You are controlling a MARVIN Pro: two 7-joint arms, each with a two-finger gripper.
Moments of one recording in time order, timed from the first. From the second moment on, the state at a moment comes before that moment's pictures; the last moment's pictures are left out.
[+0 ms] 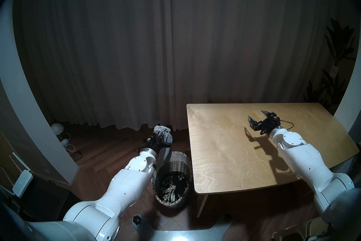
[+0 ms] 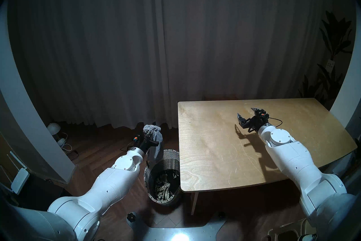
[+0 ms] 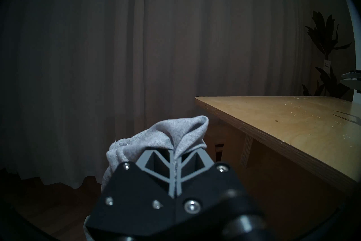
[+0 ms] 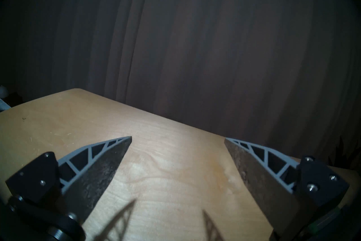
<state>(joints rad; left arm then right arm) 1.21 -1.44 -1.21 -0.71 -0.34 -0.50 -0.17 -1.14 -0.89 1.16 -0.88 0.50 -0.30 0.24</state>
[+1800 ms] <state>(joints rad) 1.40 -1.46 -1.15 -0.84 -0.36 -0.53 -0.21 -1.15 -0.91 1.15 -0.89 0.46 -0.33 0.24</state>
